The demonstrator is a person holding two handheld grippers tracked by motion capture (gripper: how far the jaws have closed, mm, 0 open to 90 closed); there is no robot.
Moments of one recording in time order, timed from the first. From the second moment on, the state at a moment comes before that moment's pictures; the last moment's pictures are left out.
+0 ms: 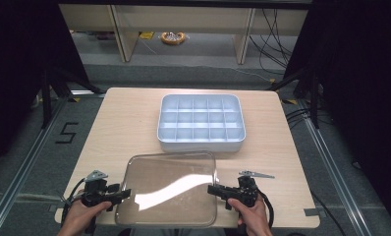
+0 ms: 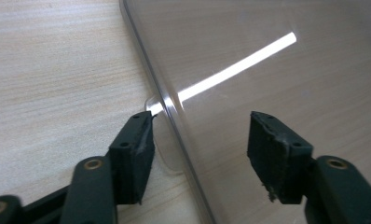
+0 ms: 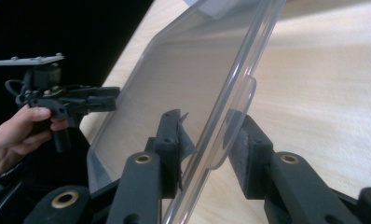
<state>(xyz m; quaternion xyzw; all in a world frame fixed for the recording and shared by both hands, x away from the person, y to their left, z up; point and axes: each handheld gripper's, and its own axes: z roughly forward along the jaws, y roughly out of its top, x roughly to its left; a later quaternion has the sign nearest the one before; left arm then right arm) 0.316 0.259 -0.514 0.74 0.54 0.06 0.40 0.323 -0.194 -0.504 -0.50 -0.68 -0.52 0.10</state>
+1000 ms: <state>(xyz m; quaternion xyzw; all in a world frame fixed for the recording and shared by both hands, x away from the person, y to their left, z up) 0.288 0.276 -0.481 0.63 0.58 0.07 0.51 0.315 -0.197 -0.473 -0.49 -0.69 -0.53 0.05</state>
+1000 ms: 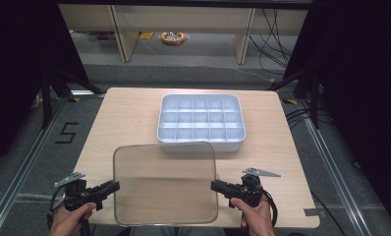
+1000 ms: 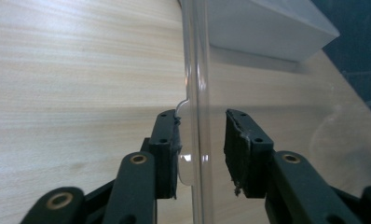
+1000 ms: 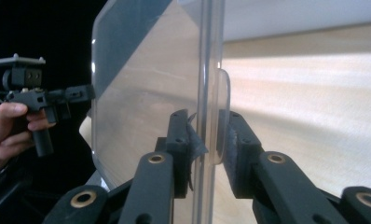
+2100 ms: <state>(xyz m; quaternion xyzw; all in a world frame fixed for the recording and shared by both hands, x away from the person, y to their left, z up) 0.391 0.205 -0.398 0.67 0.53 0.11 0.51 0.396 -0.249 -0.384 -0.52 -0.68 -0.51 -0.05</state>
